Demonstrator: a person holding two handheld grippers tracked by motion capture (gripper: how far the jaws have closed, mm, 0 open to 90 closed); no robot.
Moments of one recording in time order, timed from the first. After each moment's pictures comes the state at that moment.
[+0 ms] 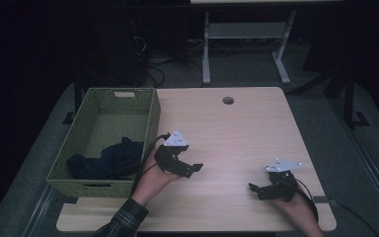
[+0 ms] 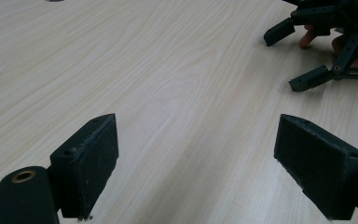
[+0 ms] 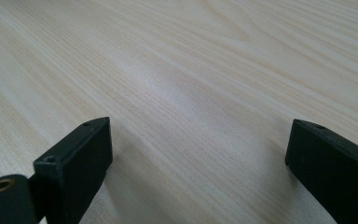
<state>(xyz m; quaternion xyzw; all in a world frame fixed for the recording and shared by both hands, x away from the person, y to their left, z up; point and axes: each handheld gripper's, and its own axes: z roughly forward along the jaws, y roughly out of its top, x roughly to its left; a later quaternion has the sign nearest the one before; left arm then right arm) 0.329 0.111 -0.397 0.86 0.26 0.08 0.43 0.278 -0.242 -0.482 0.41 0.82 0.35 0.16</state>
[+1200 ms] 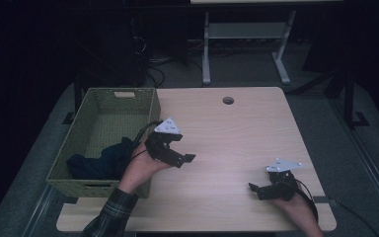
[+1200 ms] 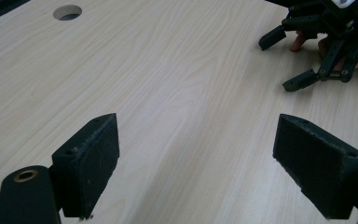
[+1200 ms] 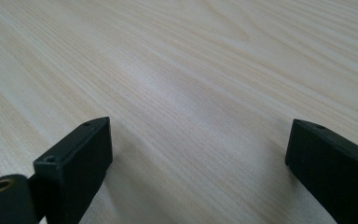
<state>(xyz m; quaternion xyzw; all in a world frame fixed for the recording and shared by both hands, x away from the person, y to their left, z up) 0.343 0.129 -0.357 0.88 0.23 0.07 0.41 0.278 -0.242 -0.482 0.41 0.82 0.35 0.16</state>
